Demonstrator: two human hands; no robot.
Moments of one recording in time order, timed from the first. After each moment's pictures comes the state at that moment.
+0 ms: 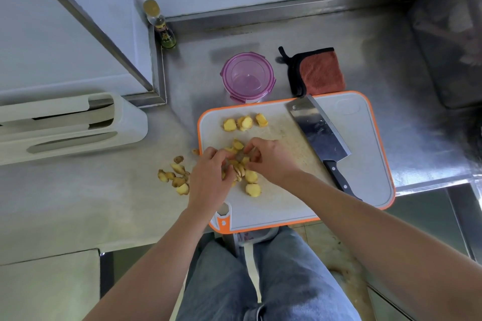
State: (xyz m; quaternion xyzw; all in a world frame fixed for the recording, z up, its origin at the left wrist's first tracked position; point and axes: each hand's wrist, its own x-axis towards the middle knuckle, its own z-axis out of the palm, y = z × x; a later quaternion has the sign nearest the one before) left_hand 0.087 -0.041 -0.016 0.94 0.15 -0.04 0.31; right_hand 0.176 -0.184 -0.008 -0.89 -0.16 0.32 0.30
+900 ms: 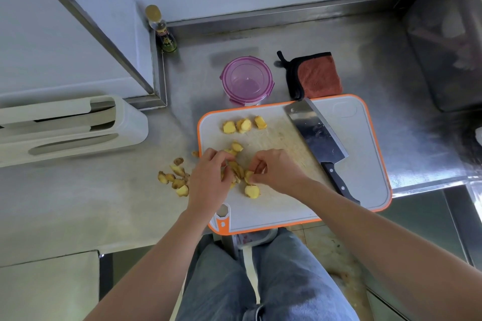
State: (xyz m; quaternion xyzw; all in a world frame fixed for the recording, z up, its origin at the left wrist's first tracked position) left_hand 0.087 -0.040 -0.014 0.94 0.14 -0.03 0.32; right_hand 0.168 -0.199 0.004 -0.87 -0.15 0.36 0.30
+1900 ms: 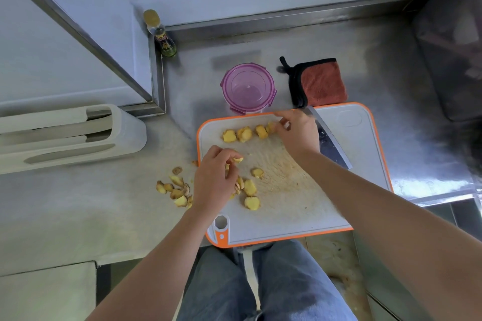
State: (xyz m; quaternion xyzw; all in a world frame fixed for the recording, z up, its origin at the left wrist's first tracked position) left_hand 0.114 -0.043 -0.016 0.92 0.14 -0.01 0.37; right_hand 0.253 -0.206 -0.024 -0.93 -0.05 0.10 0.34
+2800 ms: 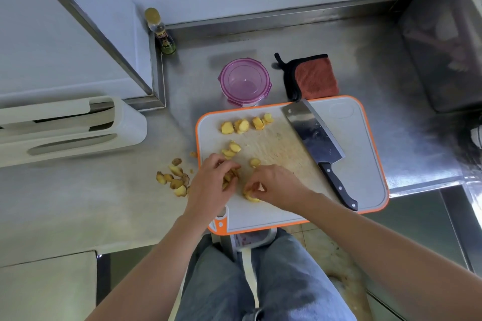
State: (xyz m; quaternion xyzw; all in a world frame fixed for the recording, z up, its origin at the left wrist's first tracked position) left_hand 0.073 -0.041 -0.023 0.94 0.06 -0.02 0.34; right_hand 0.150 -0.214 -0.003 -0.86 -0.36 0.32 0.19
